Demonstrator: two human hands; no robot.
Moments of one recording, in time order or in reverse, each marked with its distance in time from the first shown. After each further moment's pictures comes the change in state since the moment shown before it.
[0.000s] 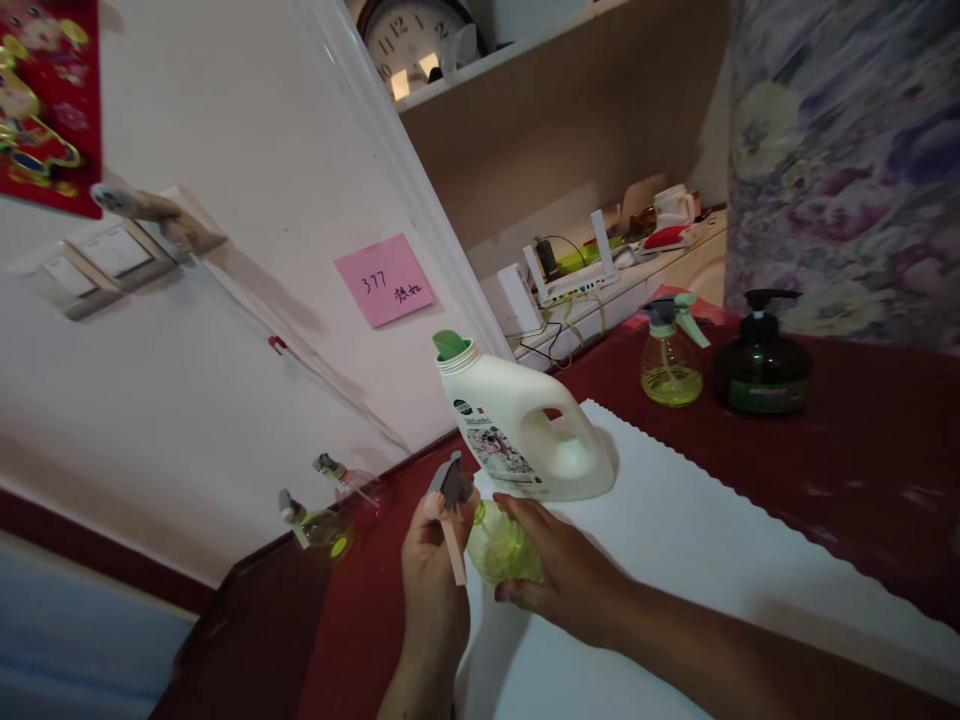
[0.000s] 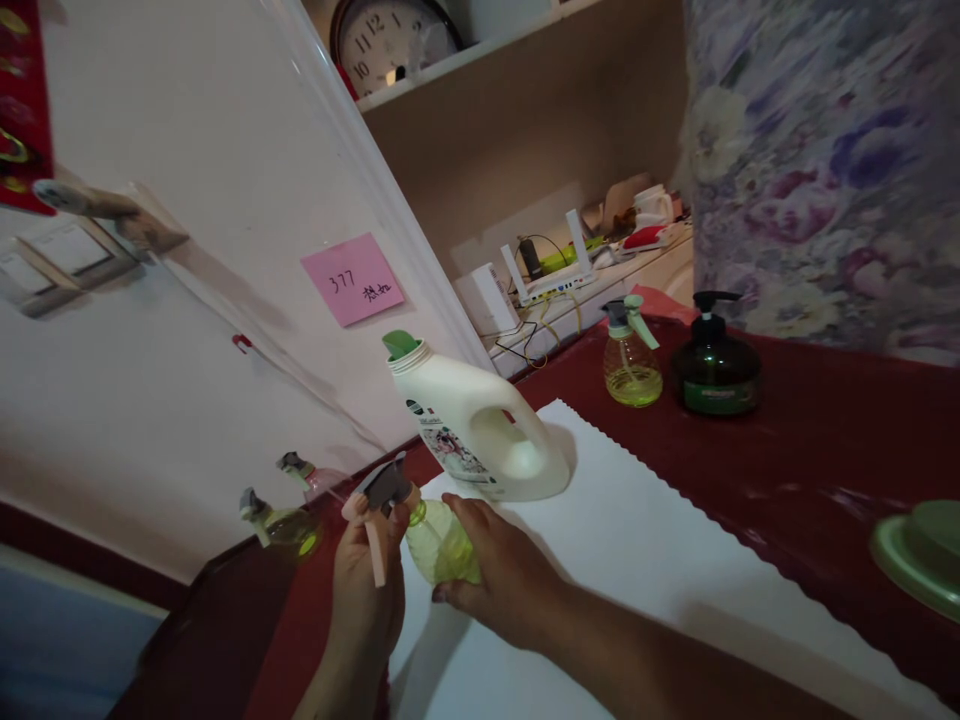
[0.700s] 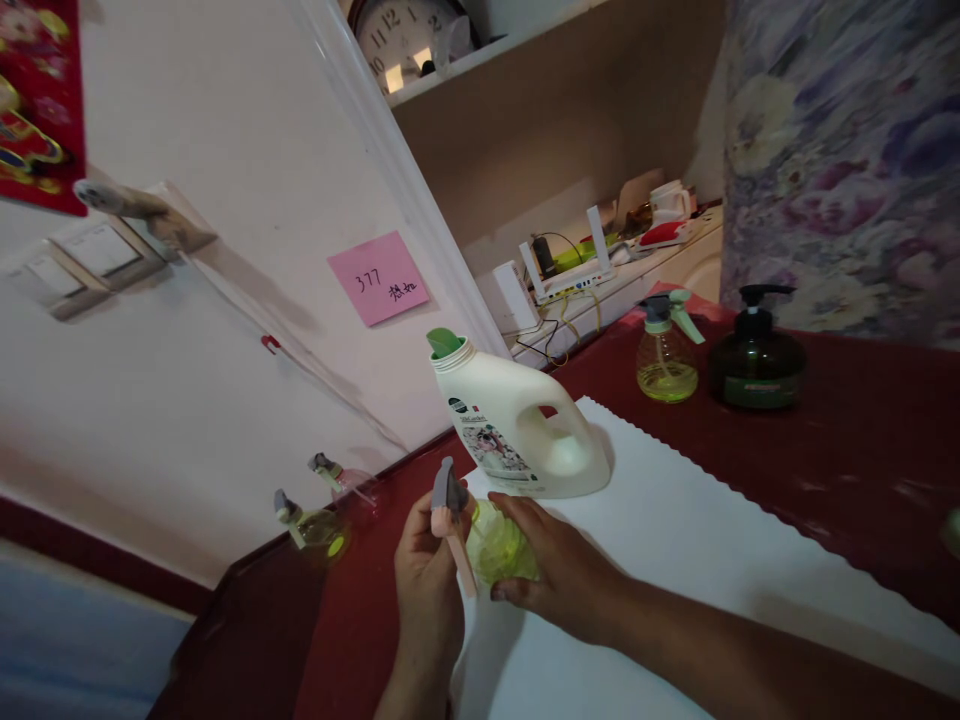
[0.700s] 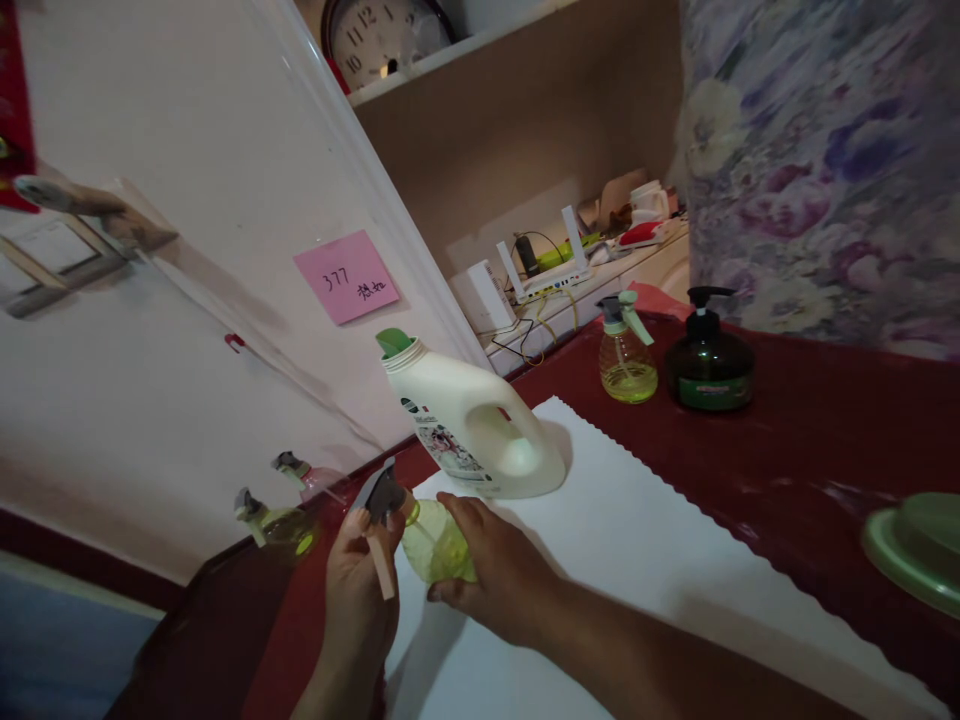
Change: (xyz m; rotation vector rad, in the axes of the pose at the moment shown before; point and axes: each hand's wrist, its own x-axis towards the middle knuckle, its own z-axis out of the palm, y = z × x) left_hand -0.001 -0.006 -0.013 0.085 0.018 -0.018; right_hand 0.001 -0.004 -0.001 -0.001 -0.004 -0.001
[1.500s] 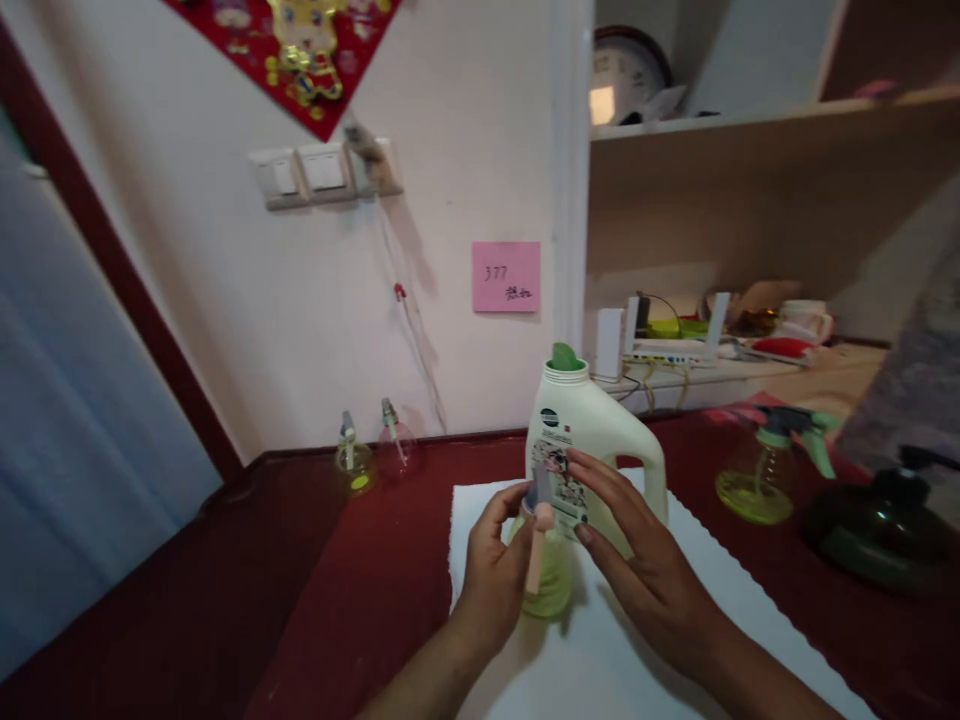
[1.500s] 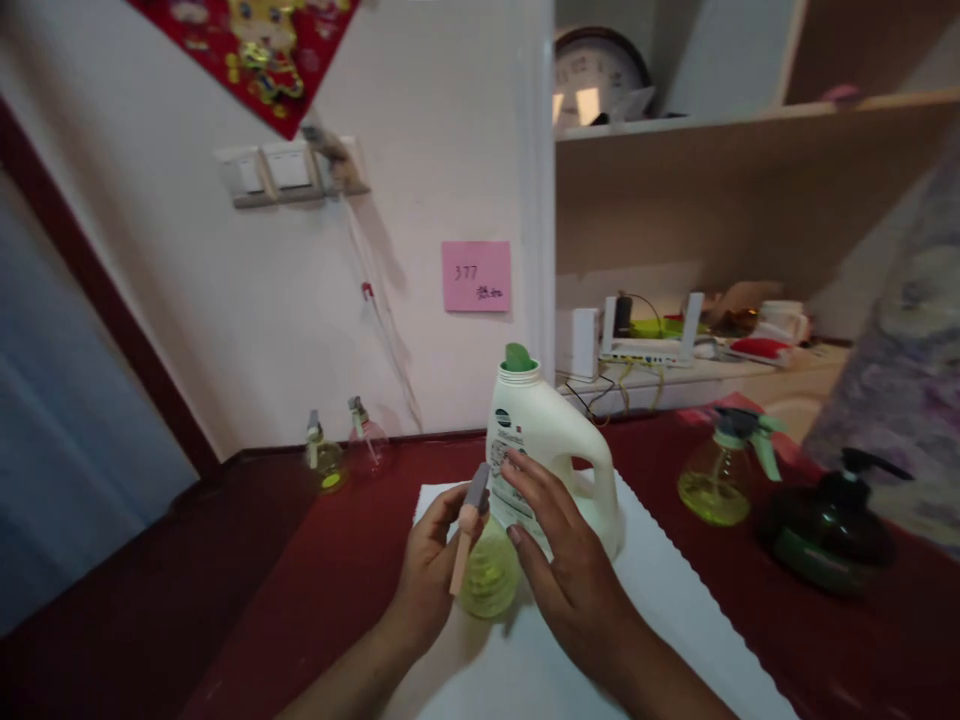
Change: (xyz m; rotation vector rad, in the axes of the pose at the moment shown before) left_hand -0.015 -0.010 0.015 0.004 -0.072 0.105; right_hand 0.010 -0.033 -0.048 -0.201 0.088 -0.383
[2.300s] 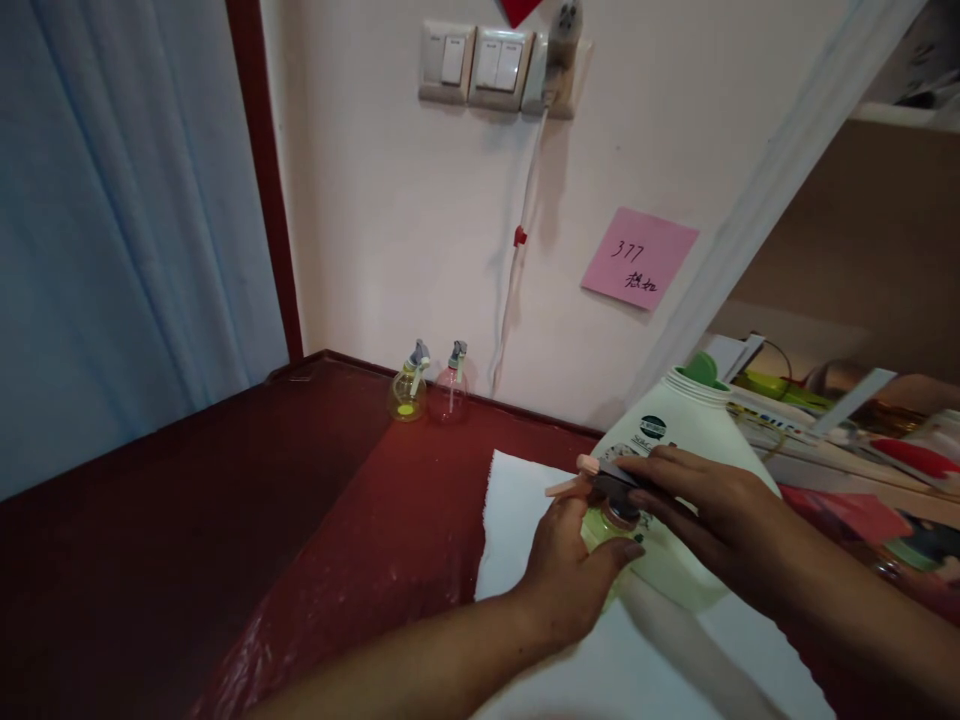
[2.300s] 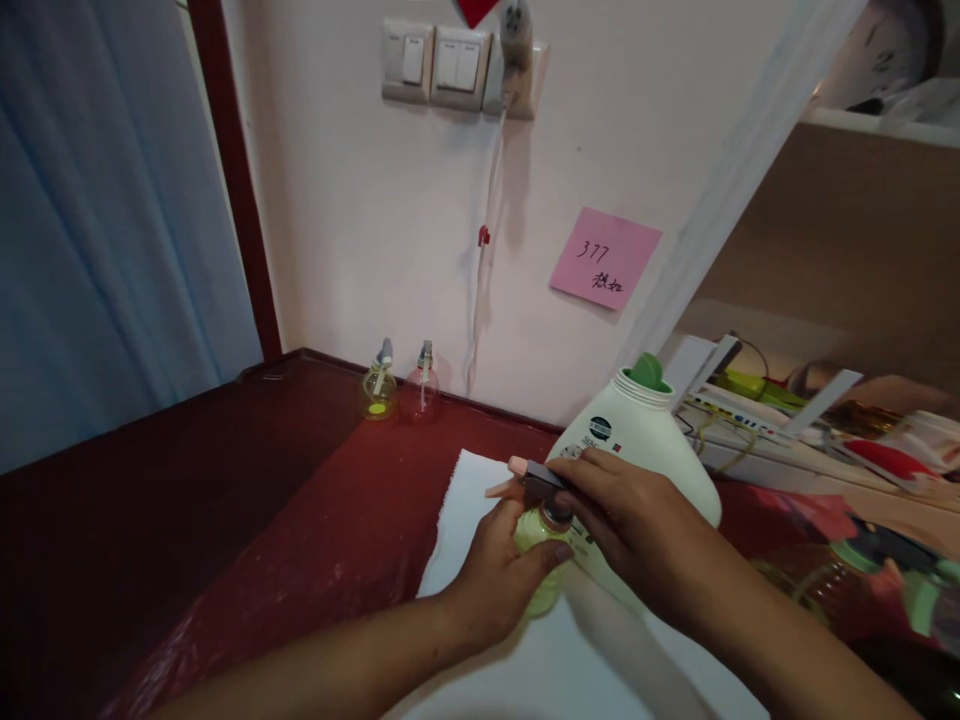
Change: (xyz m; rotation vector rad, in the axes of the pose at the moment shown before) left_hand -0.012 -0.004 0.002 0.091 0.005 -0.011; right_hand 0.085 -0.032 -0.024 -0.444 -0.606 -0.205
